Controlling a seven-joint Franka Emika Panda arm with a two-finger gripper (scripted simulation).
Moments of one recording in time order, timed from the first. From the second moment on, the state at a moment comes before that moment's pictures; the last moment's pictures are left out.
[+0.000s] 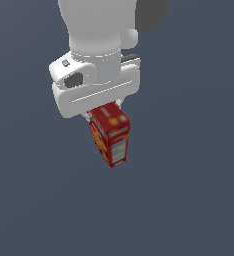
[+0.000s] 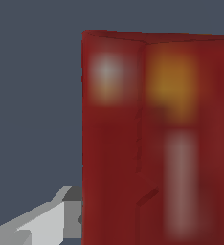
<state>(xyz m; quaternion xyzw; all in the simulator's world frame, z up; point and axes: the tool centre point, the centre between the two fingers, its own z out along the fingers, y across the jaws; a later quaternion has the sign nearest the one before) 0.049 -0.036 0.357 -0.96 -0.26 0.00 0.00</state>
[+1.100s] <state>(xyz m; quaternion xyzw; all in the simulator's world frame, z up) 0.046 -0.139 0.496 -0.96 -0.26 0.00 0.00</state>
